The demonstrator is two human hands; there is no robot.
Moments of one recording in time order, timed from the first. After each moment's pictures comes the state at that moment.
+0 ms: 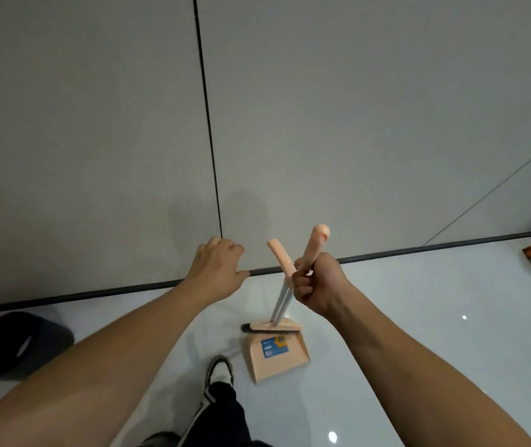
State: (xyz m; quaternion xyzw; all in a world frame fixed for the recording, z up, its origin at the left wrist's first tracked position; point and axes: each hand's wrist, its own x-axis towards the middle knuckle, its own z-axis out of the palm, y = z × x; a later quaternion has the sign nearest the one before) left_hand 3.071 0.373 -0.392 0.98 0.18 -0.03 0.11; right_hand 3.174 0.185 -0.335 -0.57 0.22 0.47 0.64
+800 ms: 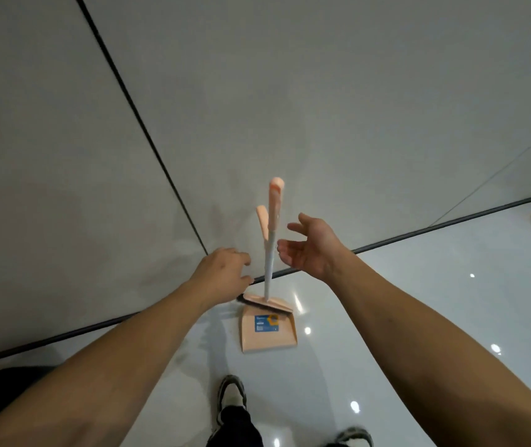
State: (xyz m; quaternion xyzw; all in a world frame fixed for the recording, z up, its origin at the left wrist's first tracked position) left_hand 3.209 0.406 -0.381 0.96 0.15 -0.15 0.17; right_hand 3.341 0.249 -0.349 -0.54 0.20 0.48 0.66
